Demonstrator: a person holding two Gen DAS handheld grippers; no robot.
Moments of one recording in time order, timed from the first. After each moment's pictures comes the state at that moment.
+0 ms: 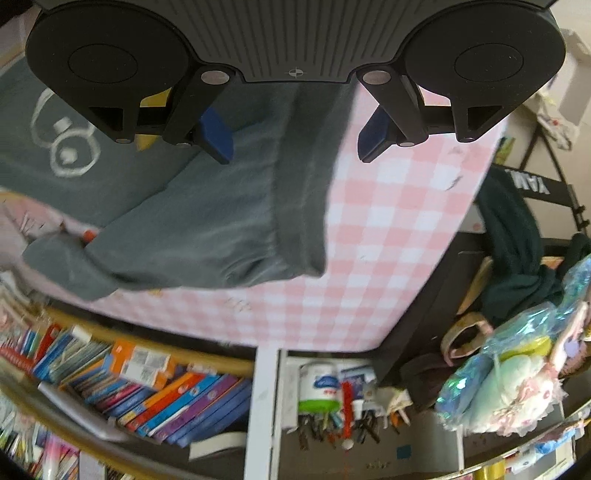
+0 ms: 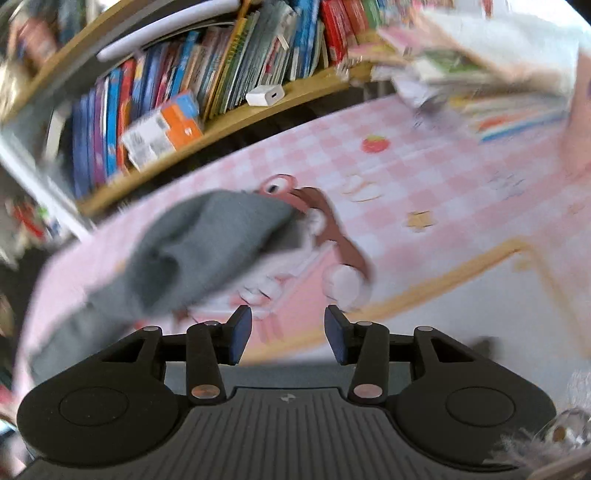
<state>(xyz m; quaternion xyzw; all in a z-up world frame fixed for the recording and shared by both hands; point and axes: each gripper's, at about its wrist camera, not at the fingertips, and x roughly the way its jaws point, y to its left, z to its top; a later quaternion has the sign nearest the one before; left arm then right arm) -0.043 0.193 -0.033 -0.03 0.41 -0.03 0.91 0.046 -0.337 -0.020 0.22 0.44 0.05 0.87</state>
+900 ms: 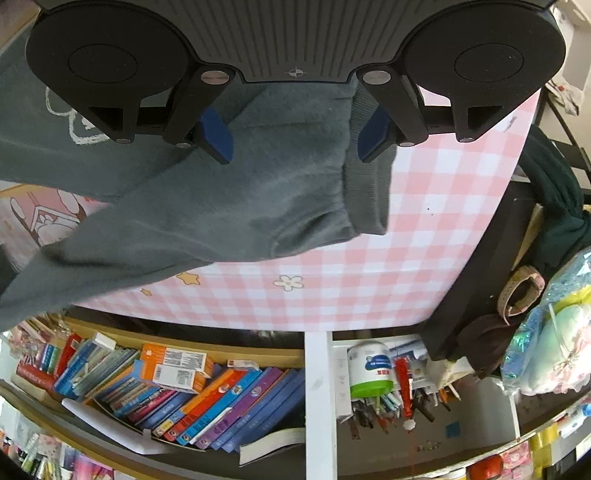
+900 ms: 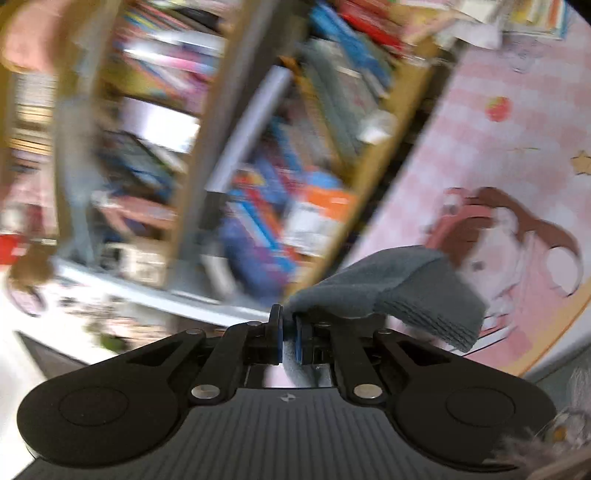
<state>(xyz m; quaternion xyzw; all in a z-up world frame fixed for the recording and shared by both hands) -0.003 0.143 -0.027 0.01 0.41 -0.05 0.91 0.048 -0.337 0.039 0.54 0.28 0.18 0.77</state>
